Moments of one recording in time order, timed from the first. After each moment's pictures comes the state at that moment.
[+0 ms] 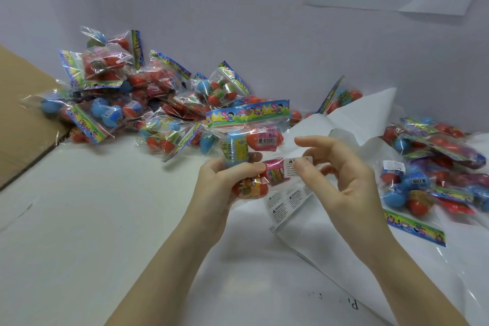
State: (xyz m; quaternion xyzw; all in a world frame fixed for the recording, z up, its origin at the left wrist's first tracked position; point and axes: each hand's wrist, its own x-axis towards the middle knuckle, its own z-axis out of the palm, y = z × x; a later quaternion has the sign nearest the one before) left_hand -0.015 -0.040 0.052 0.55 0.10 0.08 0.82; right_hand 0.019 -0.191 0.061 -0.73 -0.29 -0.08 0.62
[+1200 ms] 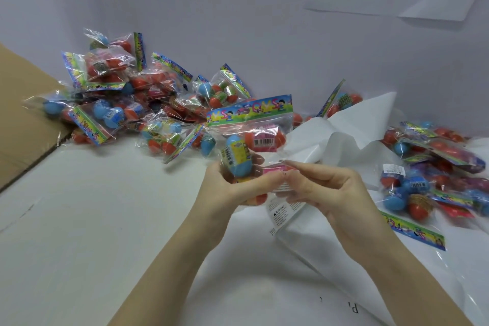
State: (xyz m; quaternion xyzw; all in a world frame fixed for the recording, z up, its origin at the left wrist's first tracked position) left_hand -0.020 -0.040 0.052 0.62 0.06 0.09 0.77; right_hand 0.018 -0.190 0.067 -0.63 -0.21 0.17 0.73
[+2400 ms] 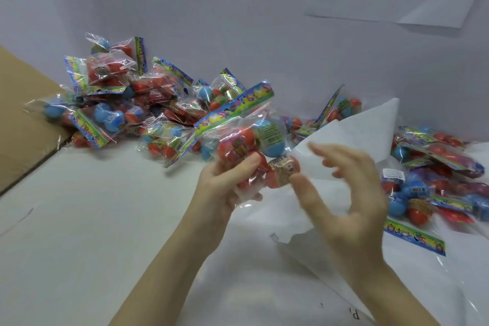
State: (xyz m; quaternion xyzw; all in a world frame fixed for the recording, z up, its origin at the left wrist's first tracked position) left_hand -0.024 -0.036 0.056 0.54 0.02 0.09 0.84; right_hand 0.007 -0.183 0.058 -0.74 -0.32 -0.33 0.50
